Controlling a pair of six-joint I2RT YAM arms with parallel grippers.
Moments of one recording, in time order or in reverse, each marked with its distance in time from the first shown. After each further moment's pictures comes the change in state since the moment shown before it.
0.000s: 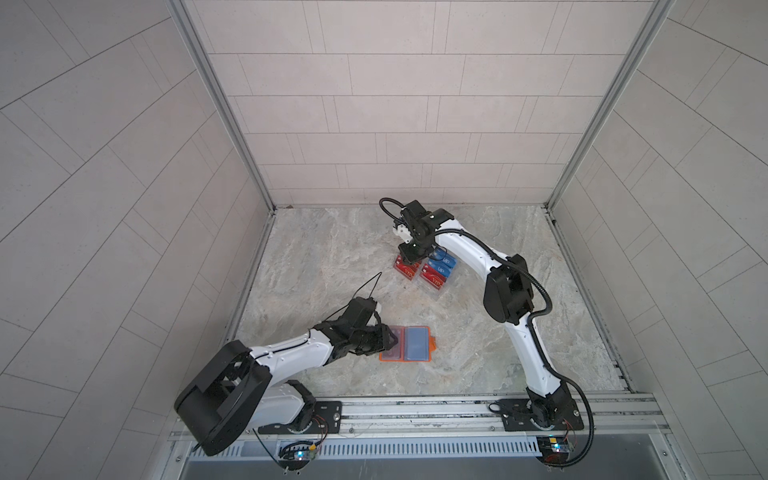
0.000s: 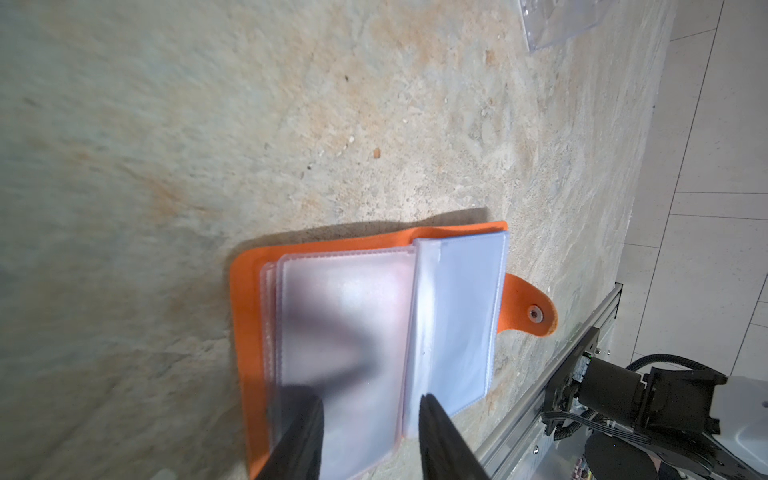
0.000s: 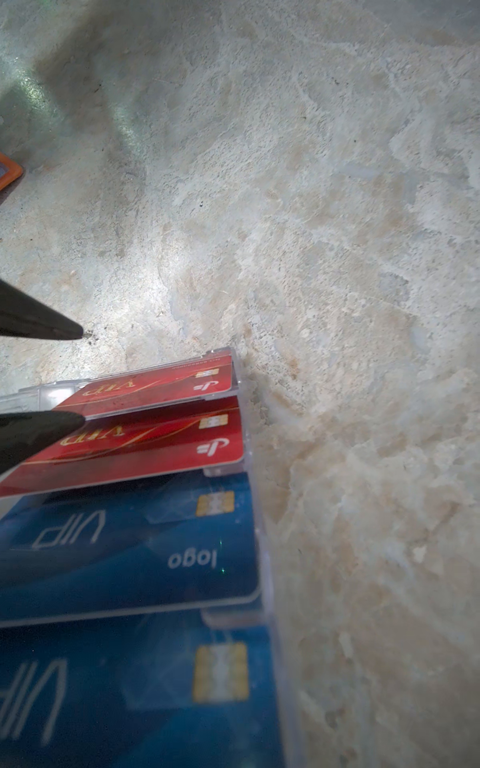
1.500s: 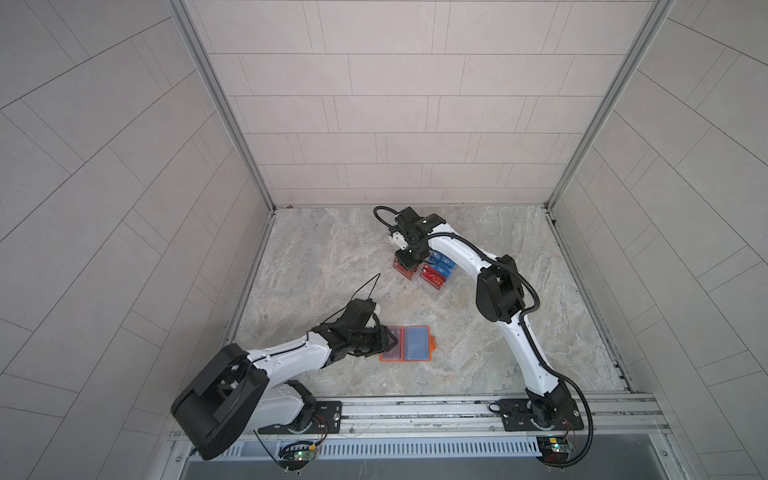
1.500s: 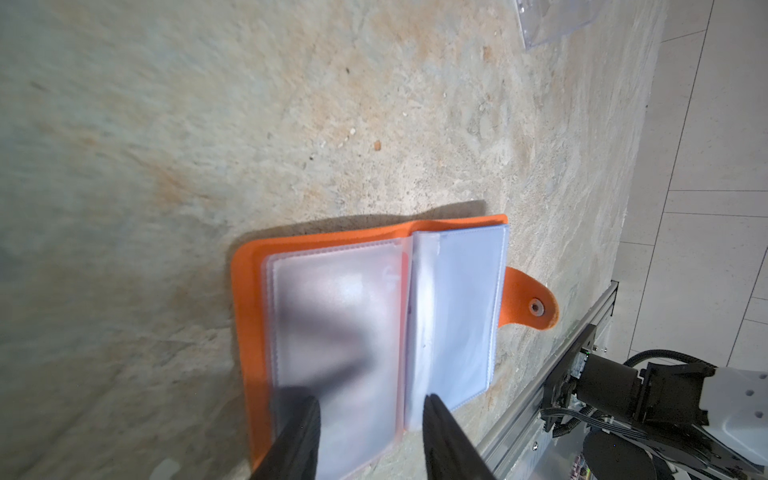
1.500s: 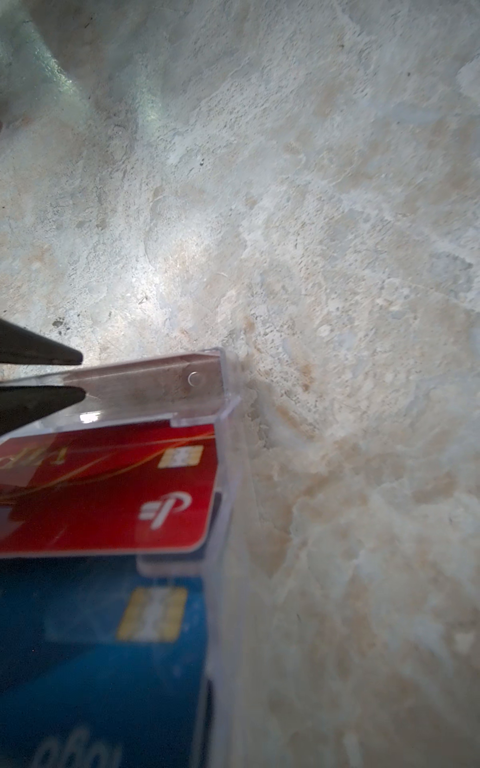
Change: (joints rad) left arm 0.000 -0.023 -0.024 0.012 0.003 -0.001; right arm 0.020 0.074 0.034 -0.017 0.018 -0.051
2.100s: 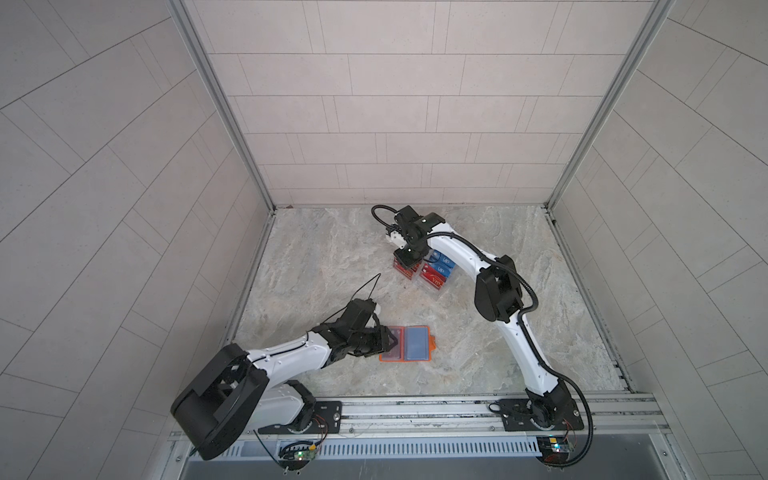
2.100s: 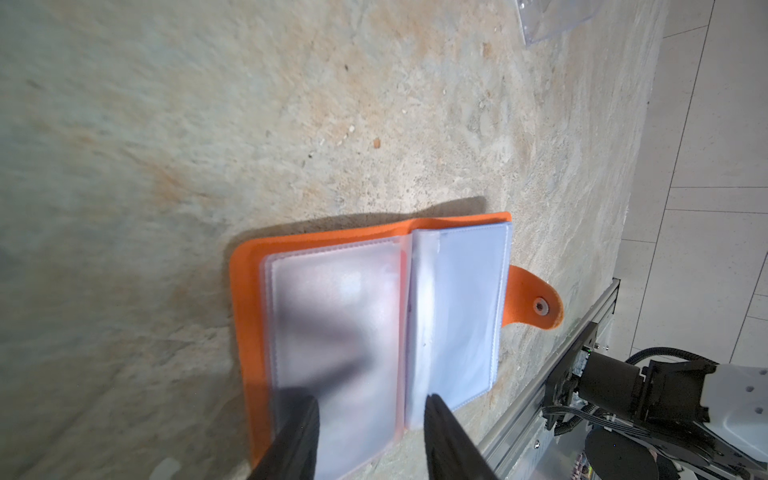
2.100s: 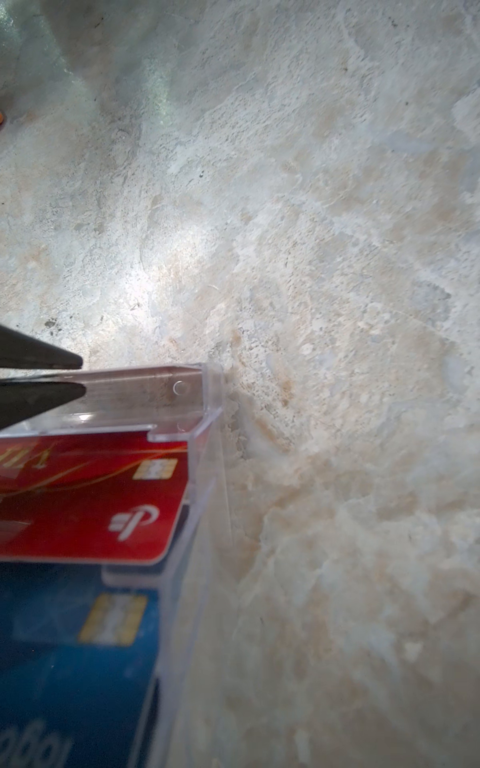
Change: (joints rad) left arm 0.000 0.000 0.000 -0.003 0.002 0.008; right arm 0.000 0.024 0.045 -0.007 -0.015 -0.057
